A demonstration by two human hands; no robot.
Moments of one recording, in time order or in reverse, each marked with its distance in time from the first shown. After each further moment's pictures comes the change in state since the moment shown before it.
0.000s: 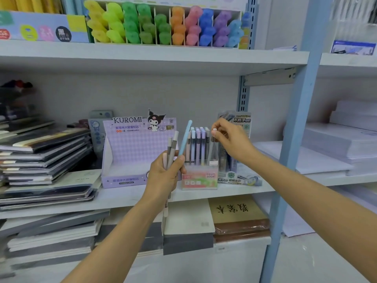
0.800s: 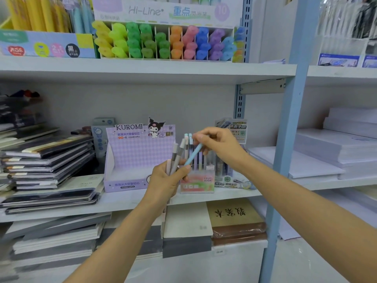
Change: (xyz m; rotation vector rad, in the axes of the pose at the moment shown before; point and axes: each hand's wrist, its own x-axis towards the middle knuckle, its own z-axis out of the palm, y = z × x) left_hand -0.009 0.010 0.001 -0.005 -0.058 -0.038; right_hand -0.014 -0.048 -0.004 0.601 -0.125 0.070
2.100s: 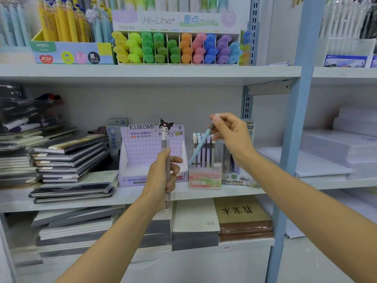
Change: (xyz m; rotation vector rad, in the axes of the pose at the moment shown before) left_hand -0.017 0.027 -0.017 -0.144 0.080 -0.126; right_hand -0.004 -0.028 0.010 0.197 0.306 -0.030
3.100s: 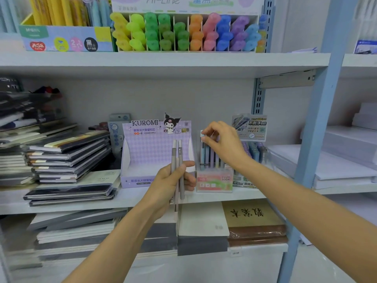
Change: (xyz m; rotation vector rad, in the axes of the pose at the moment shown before) left_hand 0.018 -0.026 -0.020 0.088 -0.240 0.039; right_hand 0.025 0.062 0.021 -0.766 -0.114 -0.241
